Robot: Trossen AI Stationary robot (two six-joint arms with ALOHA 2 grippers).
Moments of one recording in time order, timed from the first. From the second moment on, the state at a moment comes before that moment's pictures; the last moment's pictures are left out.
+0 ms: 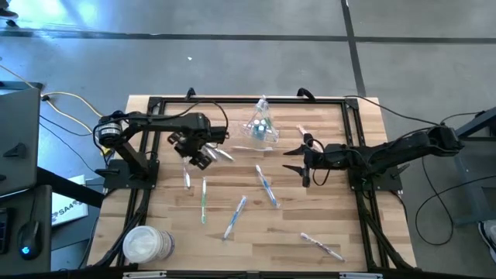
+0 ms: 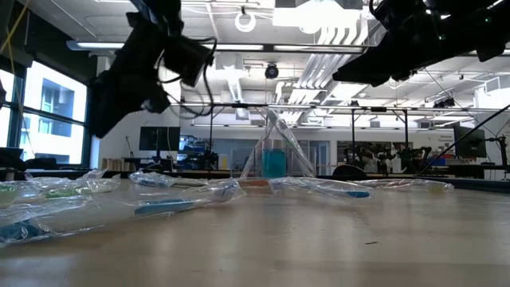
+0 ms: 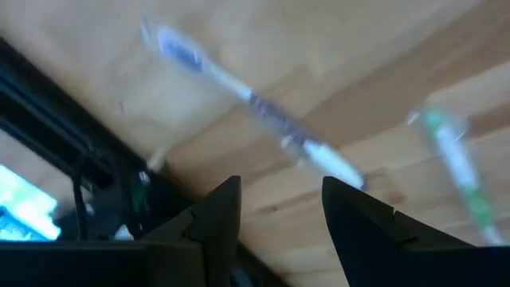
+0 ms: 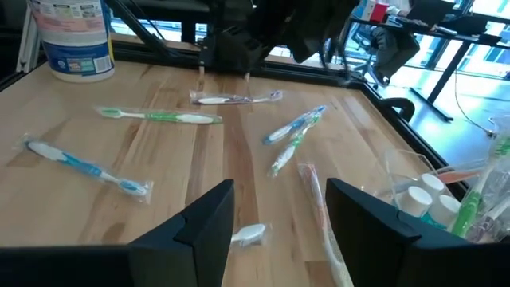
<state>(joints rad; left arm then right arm) 0.27 1.62 1.15 -1.40 0.04 -0.69 0.08 1.02 0.37 0.39 0.20 -0.10</state>
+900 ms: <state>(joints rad) 0.27 1.62 0.93 -1.16 0.02 -0.85 0.08 1.02 0.37 0.36 0.12 -0.11</state>
